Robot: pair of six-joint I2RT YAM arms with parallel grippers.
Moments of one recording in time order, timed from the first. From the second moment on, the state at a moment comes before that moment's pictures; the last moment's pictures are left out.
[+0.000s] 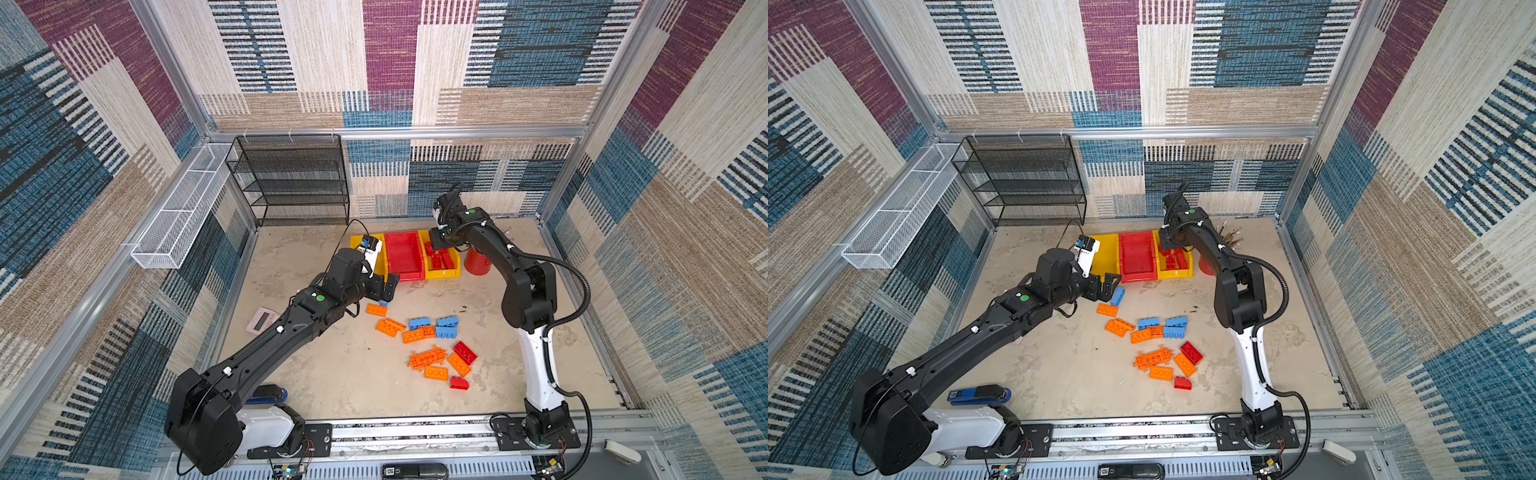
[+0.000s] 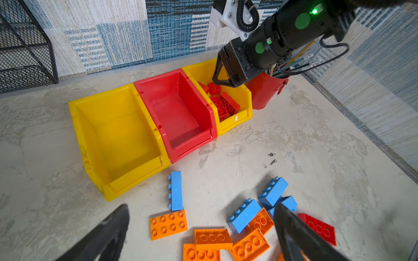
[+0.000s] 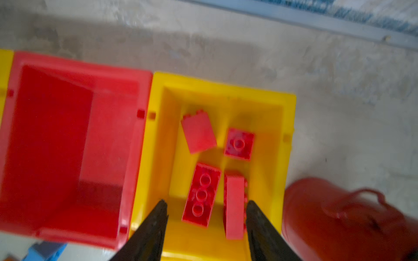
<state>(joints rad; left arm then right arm) -0.61 1.29 1.05 -0.28 0.01 -0.19 0.34 2.21 2.06 -0.89 0.05 0.12</state>
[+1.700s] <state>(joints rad) -1.08 0.82 0.67 -0.43 -0.29 -0.39 0.62 1.38 0.73 -0.73 0.06 0.70</state>
